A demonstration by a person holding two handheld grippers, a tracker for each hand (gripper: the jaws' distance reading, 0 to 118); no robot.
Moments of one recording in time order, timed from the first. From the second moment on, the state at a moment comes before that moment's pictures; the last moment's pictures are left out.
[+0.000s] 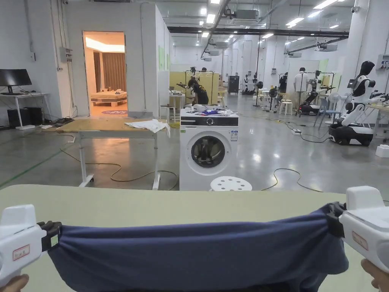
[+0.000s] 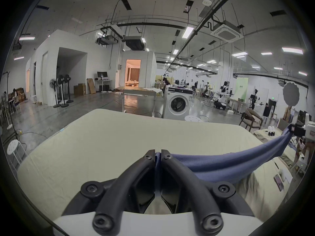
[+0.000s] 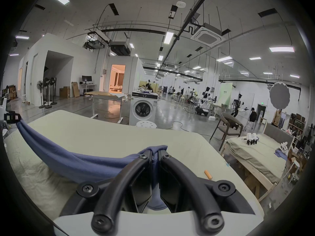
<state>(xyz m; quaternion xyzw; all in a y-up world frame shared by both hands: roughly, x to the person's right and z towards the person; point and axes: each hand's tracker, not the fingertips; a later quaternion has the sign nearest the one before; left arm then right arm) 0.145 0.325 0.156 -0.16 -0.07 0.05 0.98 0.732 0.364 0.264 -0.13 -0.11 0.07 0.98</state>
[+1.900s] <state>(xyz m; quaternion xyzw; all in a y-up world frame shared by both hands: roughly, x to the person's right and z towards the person) 0.214 0.215 0.272 -0.15 -0.07 -0.03 0.99 0.627 0.224 0.351 -0.14 -0.10 0.01 0.99</state>
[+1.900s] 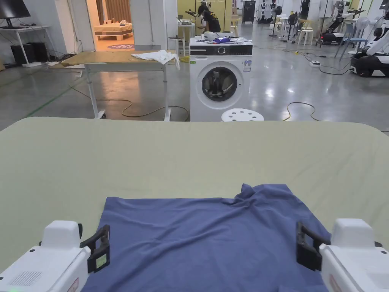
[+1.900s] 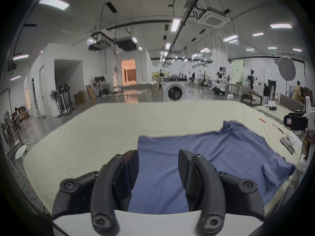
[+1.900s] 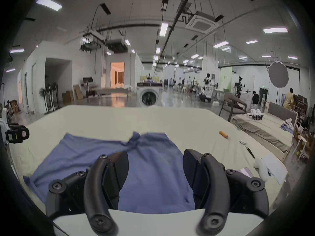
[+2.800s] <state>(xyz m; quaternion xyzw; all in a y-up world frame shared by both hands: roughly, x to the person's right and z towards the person) 0.152 0.180 0.263 -0.36 -0.06 0.02 0.93 0.595 0.217 0.331 -0.09 -0.10 -0.01 0.99</state>
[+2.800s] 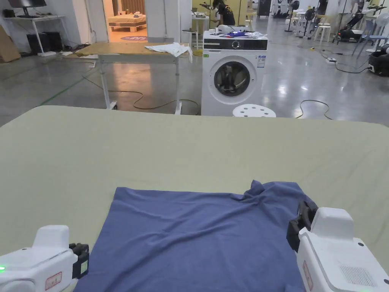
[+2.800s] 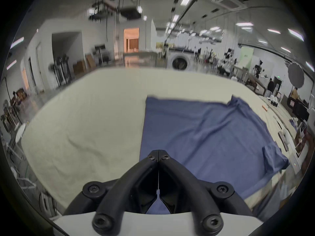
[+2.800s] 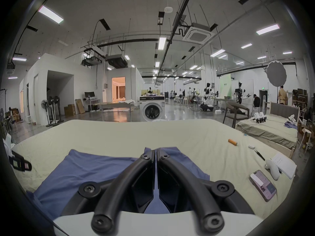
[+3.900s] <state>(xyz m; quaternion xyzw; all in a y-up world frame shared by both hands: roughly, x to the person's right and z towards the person) 0.132 0.111 0.298 -0.51 -0.06 0.00 0.86 0.652 0.189 0.366 -0.24 -0.10 0.00 0.97</state>
